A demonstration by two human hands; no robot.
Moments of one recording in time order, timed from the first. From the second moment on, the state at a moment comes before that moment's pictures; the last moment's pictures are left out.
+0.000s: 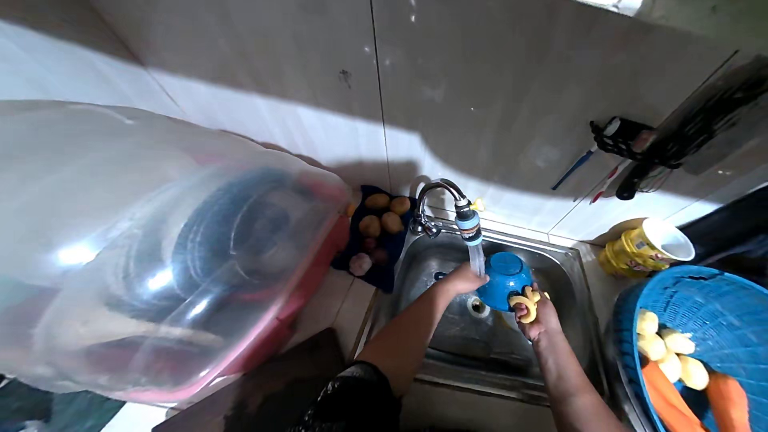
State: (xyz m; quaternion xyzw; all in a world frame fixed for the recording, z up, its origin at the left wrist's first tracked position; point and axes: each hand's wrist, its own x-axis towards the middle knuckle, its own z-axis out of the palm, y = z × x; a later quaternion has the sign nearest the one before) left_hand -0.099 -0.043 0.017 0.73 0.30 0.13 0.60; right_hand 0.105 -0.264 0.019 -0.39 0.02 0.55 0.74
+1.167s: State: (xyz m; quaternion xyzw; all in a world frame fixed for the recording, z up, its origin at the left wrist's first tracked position) left_hand -0.057 -0.028 -0.005 0.74 0.44 0.24 0.45; right_hand 0.026 -0.228 0.043 -0.57 -0.04 0.46 0.68
